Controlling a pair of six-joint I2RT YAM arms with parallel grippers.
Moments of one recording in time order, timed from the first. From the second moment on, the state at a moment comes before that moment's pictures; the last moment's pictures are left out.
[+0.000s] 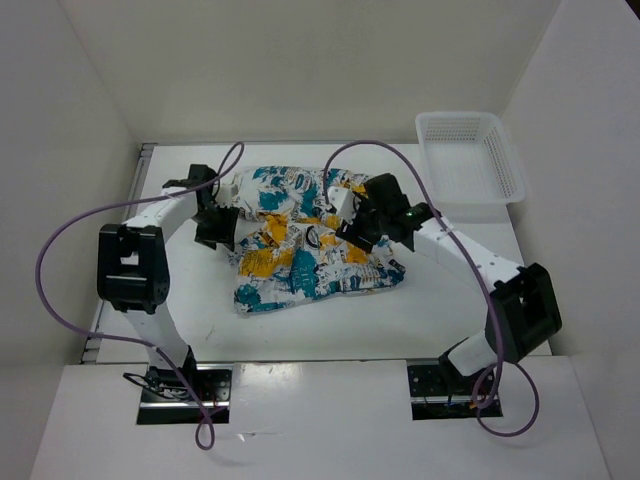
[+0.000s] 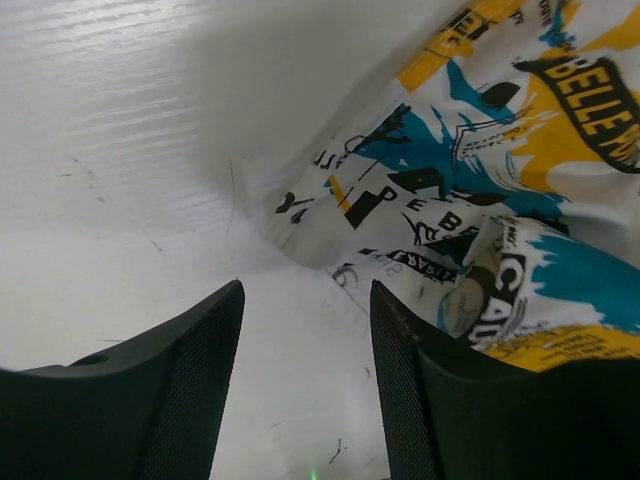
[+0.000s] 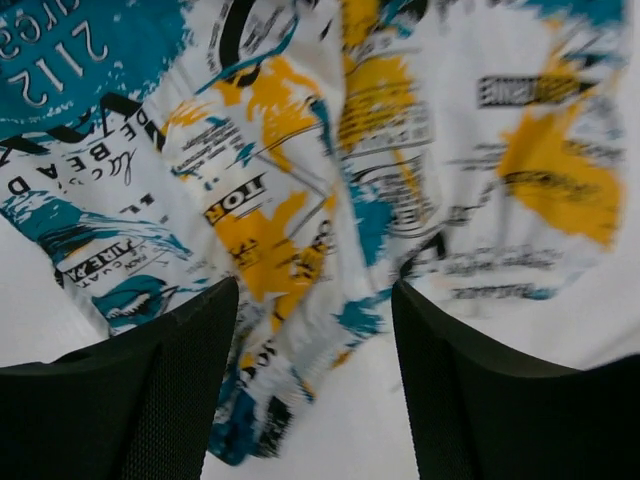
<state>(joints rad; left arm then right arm) -0.02 1.81 1.32 -0.80 0.16 0.07 0.52 1.46 1.13 -0.46 -0.17 -0.67</state>
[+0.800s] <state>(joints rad) -0.05 1.99 1.39 -0.69 0.14 0.07 0.62 1.65 0.91 -0.40 -0.02 -0.76</state>
